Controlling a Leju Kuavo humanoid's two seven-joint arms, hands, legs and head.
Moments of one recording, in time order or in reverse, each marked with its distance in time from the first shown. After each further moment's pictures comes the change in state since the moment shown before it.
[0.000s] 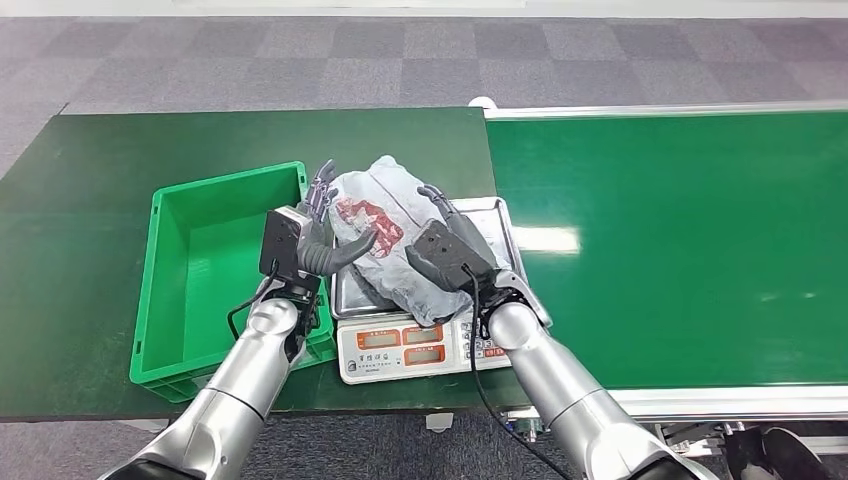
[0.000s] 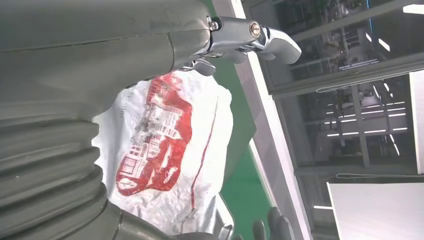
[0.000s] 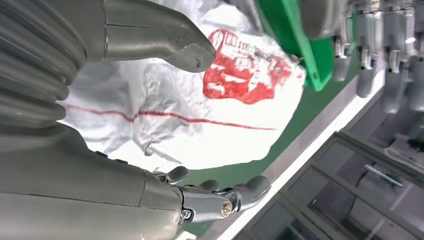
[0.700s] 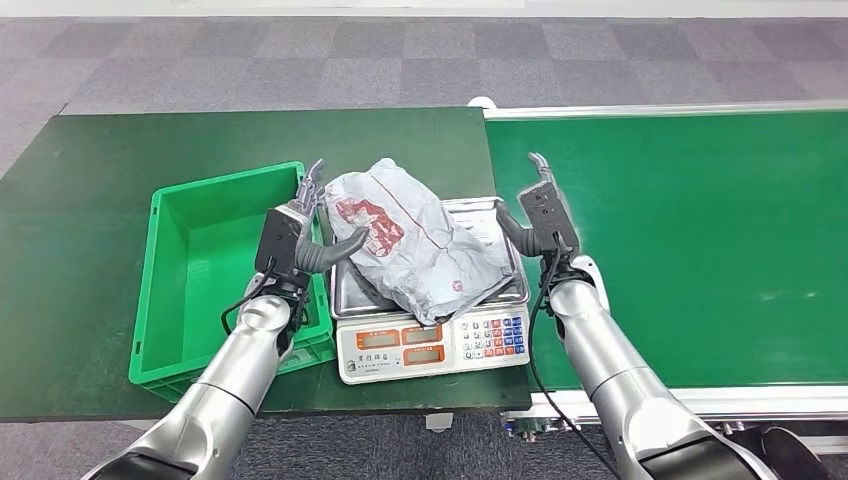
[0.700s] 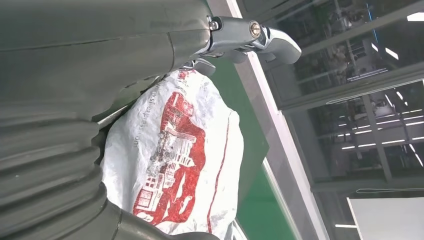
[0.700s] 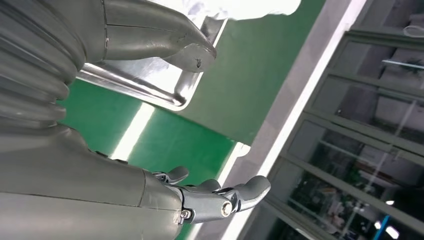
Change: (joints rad) left arm -0.020 0.035 0.003 0.032 -0.061 0.042 0.006; right arm -0.078 -0.092 -0.177 0.169 -0.128 -0.200 -0.134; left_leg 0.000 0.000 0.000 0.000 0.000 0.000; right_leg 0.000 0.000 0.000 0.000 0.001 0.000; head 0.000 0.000
